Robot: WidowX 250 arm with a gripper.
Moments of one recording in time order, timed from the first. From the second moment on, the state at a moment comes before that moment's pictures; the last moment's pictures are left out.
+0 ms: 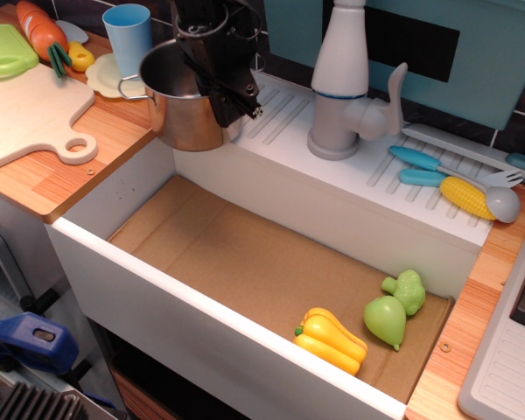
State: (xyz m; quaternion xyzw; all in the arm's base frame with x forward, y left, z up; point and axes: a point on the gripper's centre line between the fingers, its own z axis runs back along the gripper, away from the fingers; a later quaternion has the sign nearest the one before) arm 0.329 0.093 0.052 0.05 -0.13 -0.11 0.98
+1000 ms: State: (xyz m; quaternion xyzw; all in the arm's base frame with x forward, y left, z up) arm 0.277 0.062 -0.003 0.06 -0.18 0.02 0.98
